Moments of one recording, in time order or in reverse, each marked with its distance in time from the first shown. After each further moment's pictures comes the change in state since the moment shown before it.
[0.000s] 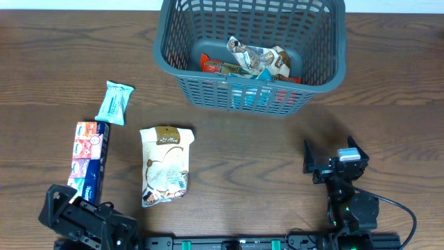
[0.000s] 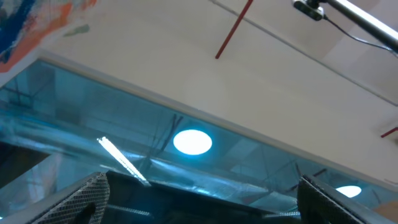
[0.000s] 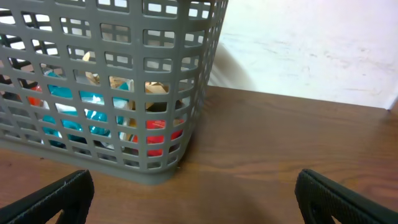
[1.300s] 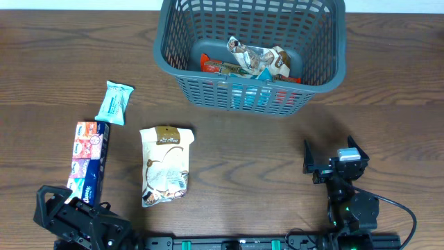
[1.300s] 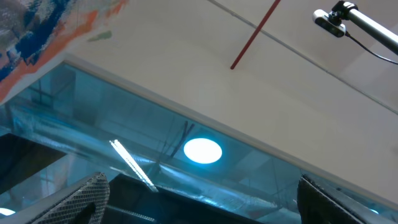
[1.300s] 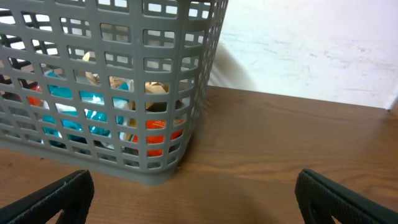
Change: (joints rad) left arm 0.000 0.000 0.000 0.003 -0.088 -0.030; right arm 0.000 0.000 0.000 0.000 0.000 0.000
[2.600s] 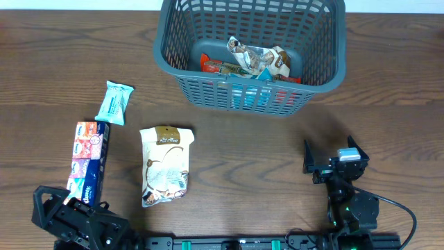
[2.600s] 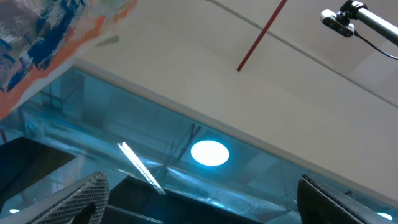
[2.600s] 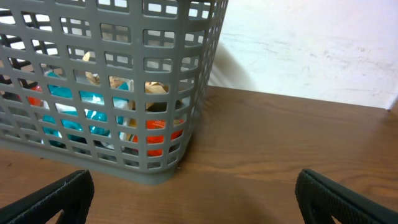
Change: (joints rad) left arm 0.000 0.000 0.000 -0.002 -0.028 0.022; right arm 0.000 0.000 0.000 0.000 0.000 0.000
